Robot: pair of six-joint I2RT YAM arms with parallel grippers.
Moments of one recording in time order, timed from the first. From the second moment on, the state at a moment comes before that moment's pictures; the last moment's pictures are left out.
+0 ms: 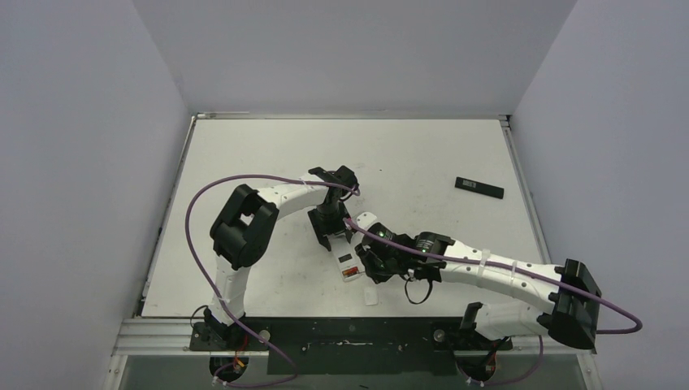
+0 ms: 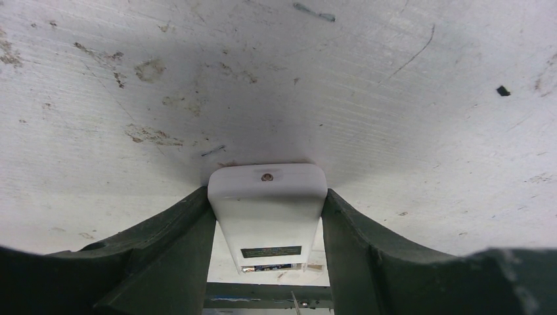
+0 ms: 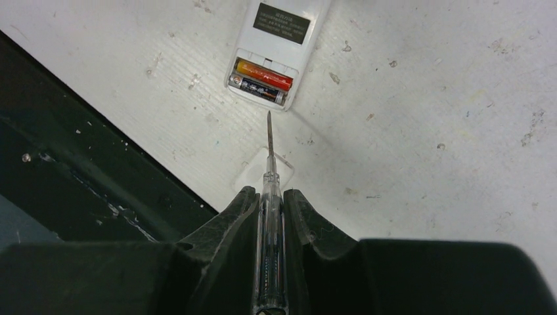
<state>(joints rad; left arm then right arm) -0.71 2.06 1.48 -0.95 0.06 -1.08 1.09 1.22 0.89 -0.68 0.10 0.35</state>
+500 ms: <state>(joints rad) -0.71 2.06 1.48 -0.95 0.06 -1.08 1.12 1.27 0.90 -0.64 0.19 0.36</state>
